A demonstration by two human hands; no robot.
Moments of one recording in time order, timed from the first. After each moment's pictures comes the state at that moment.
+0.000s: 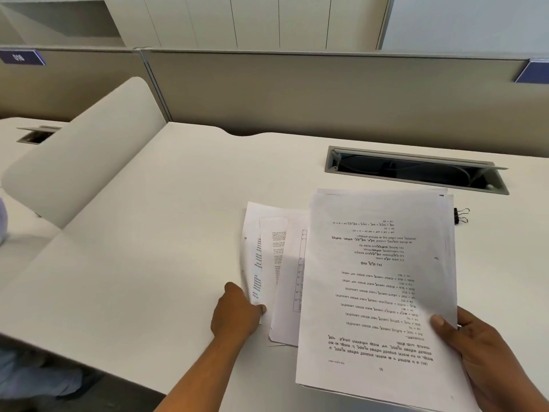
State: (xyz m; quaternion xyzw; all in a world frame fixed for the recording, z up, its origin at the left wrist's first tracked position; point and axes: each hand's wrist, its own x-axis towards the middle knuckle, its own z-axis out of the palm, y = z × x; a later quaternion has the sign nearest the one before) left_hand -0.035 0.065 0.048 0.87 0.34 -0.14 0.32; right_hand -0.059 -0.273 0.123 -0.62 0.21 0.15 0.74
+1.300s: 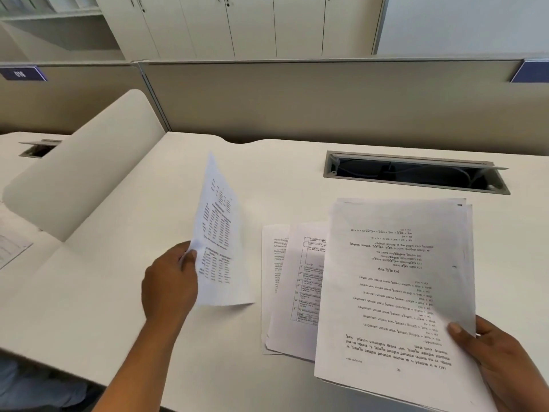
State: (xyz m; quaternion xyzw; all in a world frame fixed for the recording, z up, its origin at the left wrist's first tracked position) left_hand -0.032 0.134 0.144 0.89 0.30 0.17 0.30; right_hand -0.057 -0.292 0.120 -0.65 0.24 0.15 0.71
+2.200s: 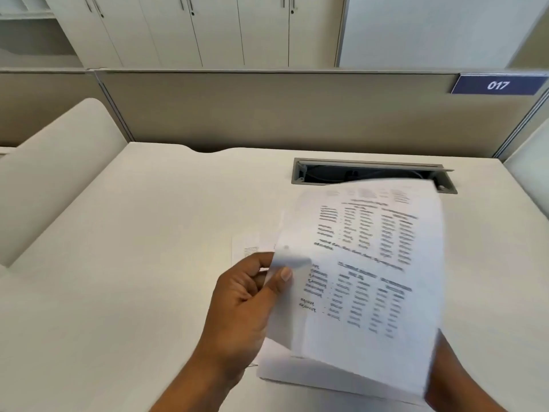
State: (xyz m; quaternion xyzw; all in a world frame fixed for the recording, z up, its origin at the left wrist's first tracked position) left_hand -0.057 -0.009 0.213 0.63 0.04 -0.01 0.77; right_hand -0.051 -0.248 0.126 -0.65 0.22 0.12 0.72
